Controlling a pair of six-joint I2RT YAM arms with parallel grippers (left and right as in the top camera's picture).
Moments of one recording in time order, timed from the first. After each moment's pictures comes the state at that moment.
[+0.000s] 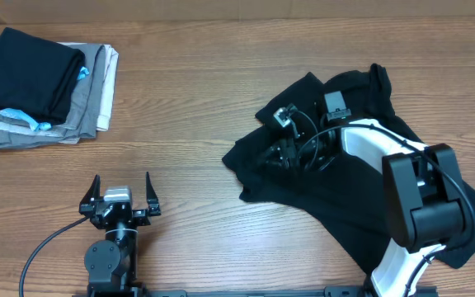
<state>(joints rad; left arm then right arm) 0.00 0.02 0.01 -0.07 -0.10 0.06 0.21 1.95 1.10 -0.49 -1.05 -0.21</state>
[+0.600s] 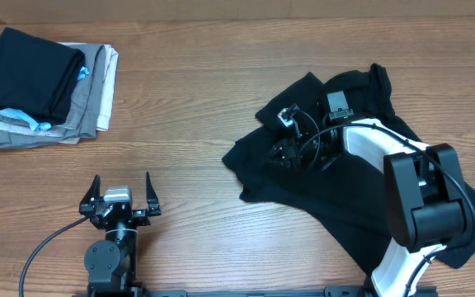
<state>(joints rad) 0.00 0.02 0.01 -0.07 -0.10 0.06 0.20 1.95 1.10 -0.51 -0.96 -0.17</state>
